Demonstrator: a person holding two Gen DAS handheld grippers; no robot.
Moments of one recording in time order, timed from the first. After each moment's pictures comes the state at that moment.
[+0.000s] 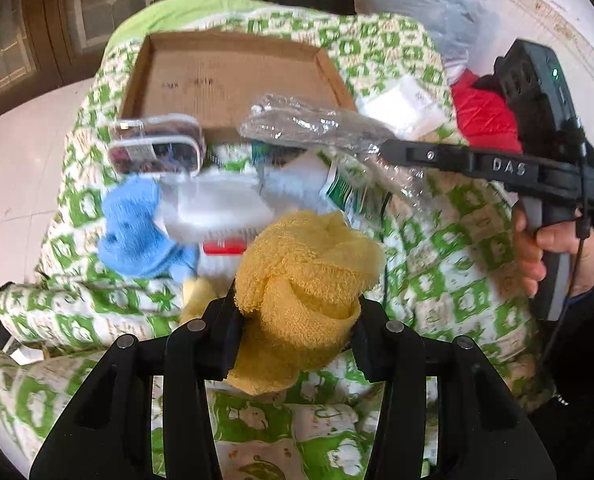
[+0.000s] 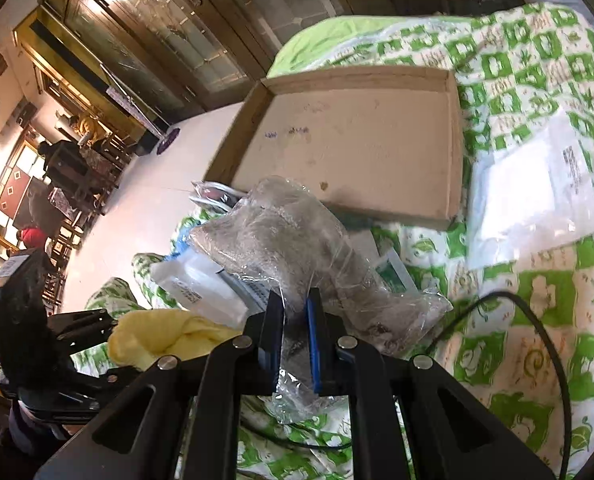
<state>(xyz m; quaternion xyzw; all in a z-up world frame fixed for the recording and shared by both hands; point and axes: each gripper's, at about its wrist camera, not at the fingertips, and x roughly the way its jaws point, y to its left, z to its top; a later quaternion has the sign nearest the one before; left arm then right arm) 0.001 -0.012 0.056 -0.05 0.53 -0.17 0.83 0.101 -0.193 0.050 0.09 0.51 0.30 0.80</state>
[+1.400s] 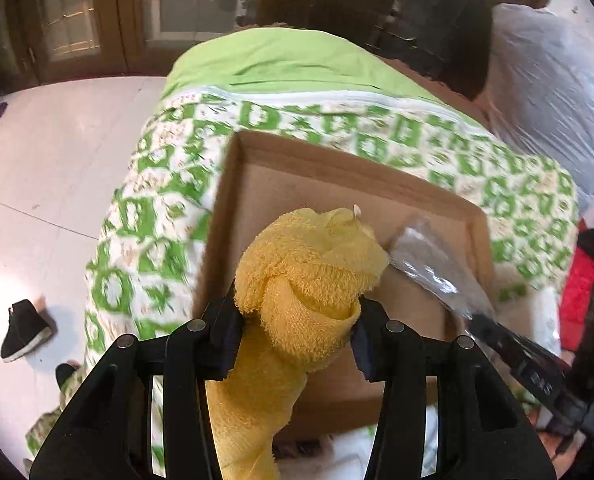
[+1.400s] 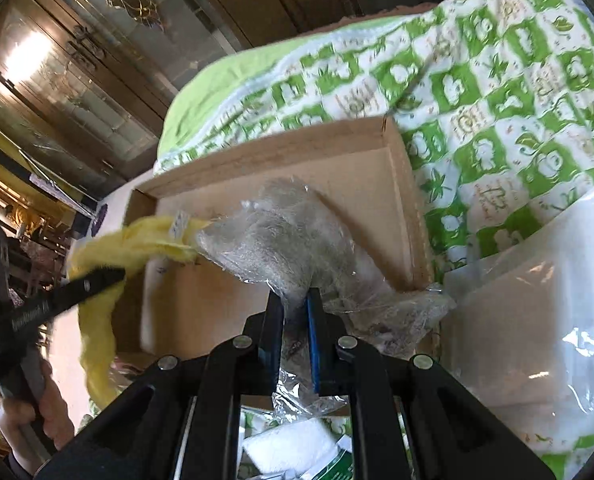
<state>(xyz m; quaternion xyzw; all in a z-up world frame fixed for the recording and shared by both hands) 0.259 0.068 0.023 -0.12 0.52 -0.01 0.85 0.253 -0.184 -0.001 0.16 0.52 0.14 0.83</state>
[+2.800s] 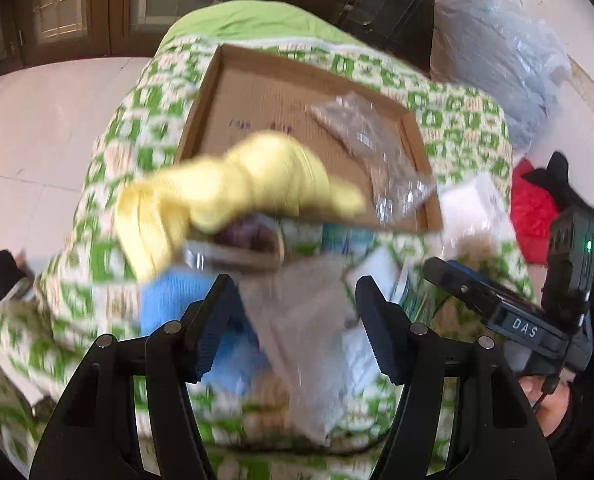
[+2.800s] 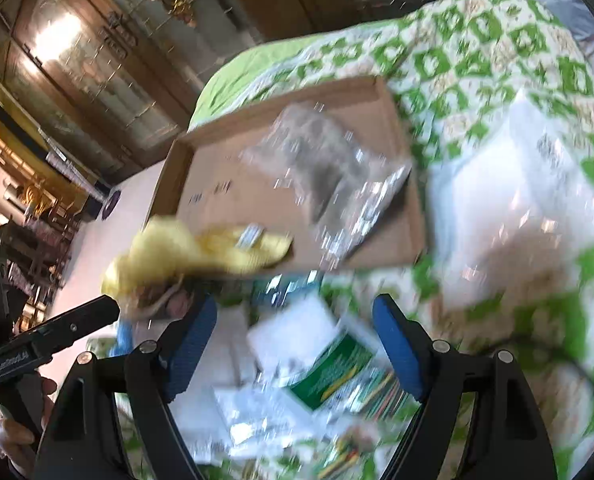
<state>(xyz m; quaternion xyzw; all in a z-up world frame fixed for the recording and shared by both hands) 0.082 0.038 0.021 -0.14 0.52 -0.08 0.84 0.137 -0.187 0.004 0.14 0.50 0.18 0.83</state>
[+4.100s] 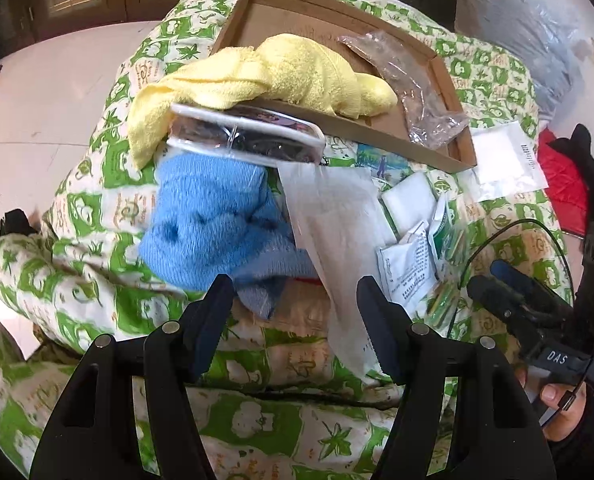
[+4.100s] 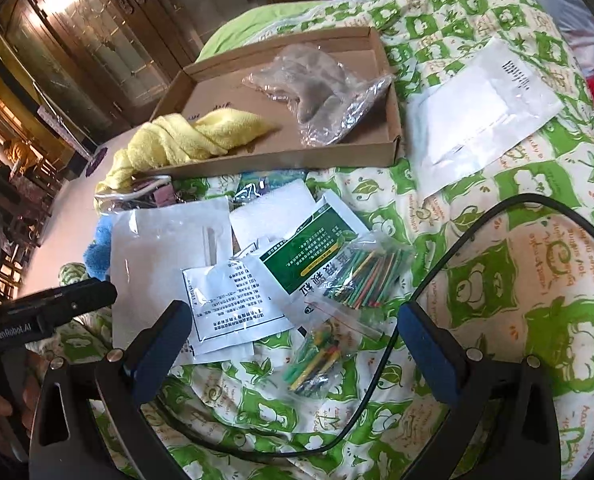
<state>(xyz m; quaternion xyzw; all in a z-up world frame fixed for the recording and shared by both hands) 0.053 0.043 -0.017 -0.13 0.58 -0.06 0.81 0.084 -0.189 -0.015 0.08 0.53 0.16 0.83</state>
